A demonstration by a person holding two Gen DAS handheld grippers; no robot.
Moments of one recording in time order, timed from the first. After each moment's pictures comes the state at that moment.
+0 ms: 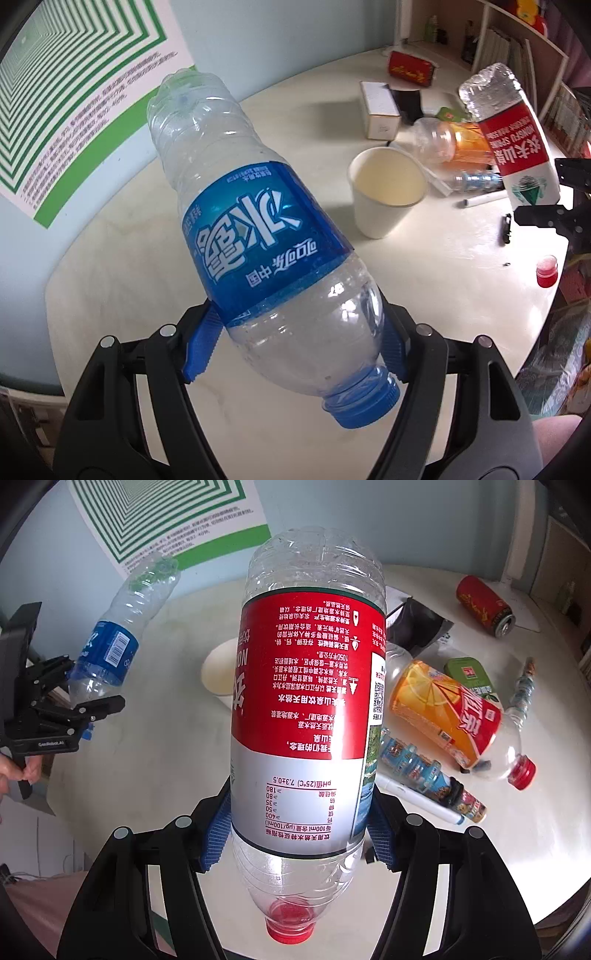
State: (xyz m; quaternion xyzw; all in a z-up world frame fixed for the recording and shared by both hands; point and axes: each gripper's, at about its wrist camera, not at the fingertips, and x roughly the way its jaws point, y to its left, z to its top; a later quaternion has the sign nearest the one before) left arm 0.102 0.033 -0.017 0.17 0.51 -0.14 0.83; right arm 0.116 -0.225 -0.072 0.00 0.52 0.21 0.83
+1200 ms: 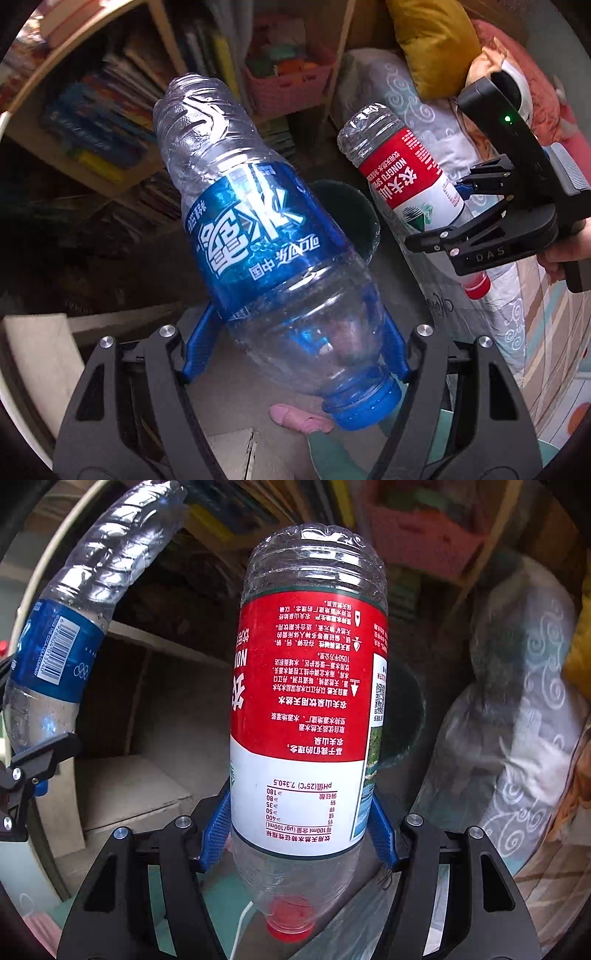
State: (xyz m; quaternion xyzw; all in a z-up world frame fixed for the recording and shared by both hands) left arm -0.291 -0.520 -0.260 0.48 0.41 -0.62 0.47; right arm -0.398 -0.630 -0.366 0.43 0.57 -0.23 0.66
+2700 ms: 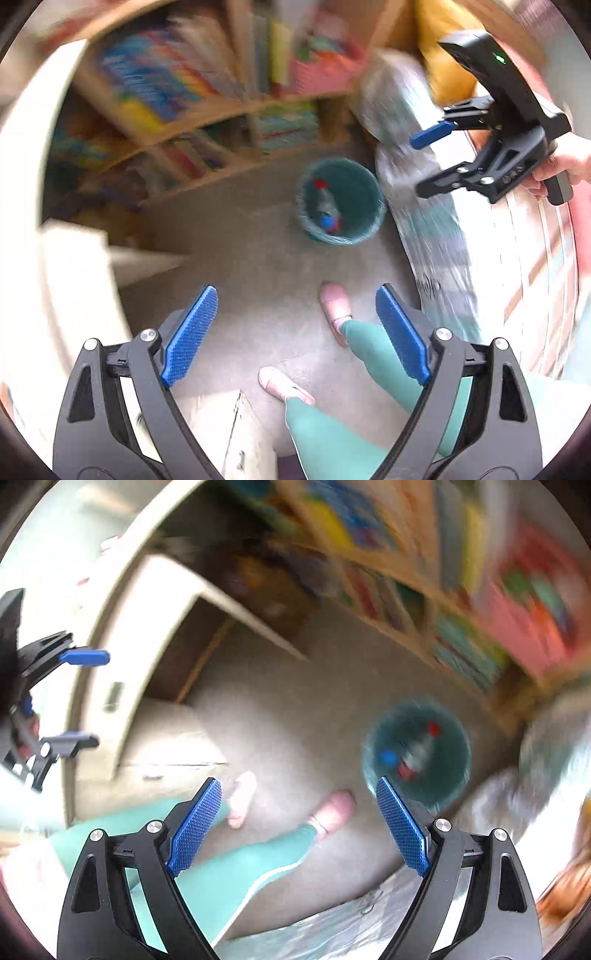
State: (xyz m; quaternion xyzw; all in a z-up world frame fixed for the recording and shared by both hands) left arm -0.196 -0.438 -0.183 0.44 0.48 -0.56 0.52; right arm -0.329 -0.624 -0.279 0.32 0.56 -0.03 0.76
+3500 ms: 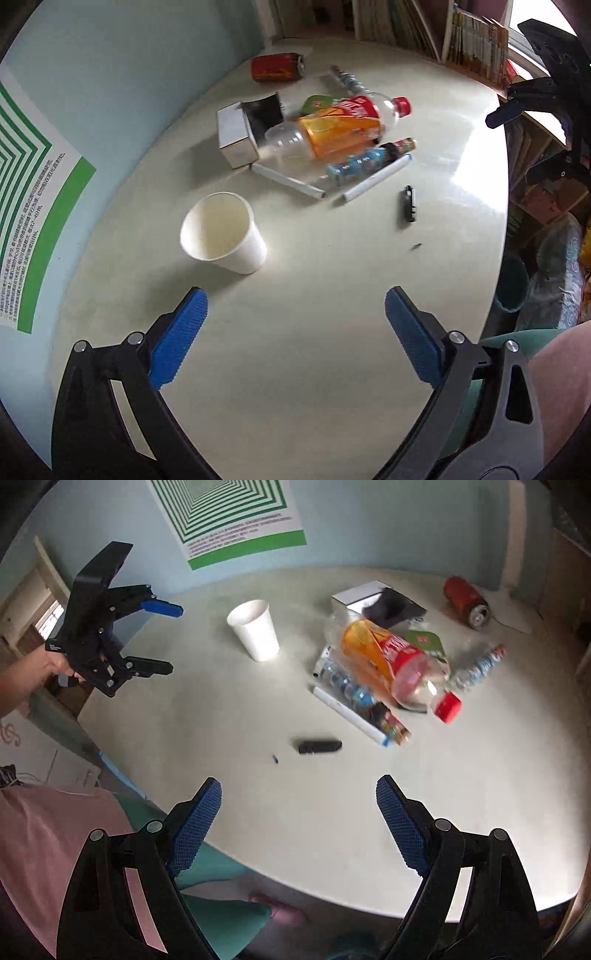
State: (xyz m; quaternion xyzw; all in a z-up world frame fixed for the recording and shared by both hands) left arm 0.094 -0.066 -0.036 0.28 0.48 -0.27 0.79; right arm 0.065 -0.337 -0.058 -0.05 0.50 0.33 0.80
